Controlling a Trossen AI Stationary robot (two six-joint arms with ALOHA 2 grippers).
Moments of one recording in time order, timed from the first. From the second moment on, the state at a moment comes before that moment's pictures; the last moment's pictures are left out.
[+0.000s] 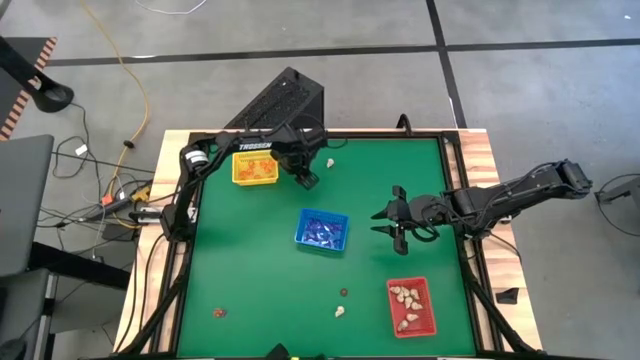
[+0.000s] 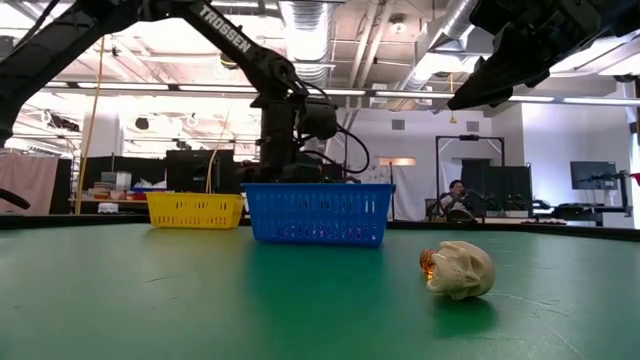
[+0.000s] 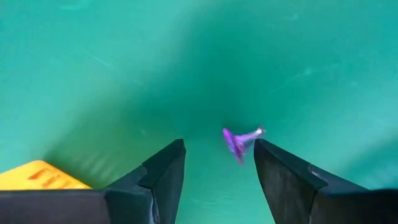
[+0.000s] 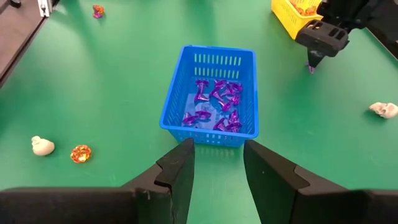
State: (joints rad) left arm 0.50 2.13 1.62 -0.90 -0.03 -0.25; right arm 0.18 0.93 0.59 -0.18 0.21 0.16
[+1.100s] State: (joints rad) left arm 0.48 2.13 1.57 -0.87 -0.05 -0.24; right arm 0.18 0.93 0.59 -0.18 0.21 0.18
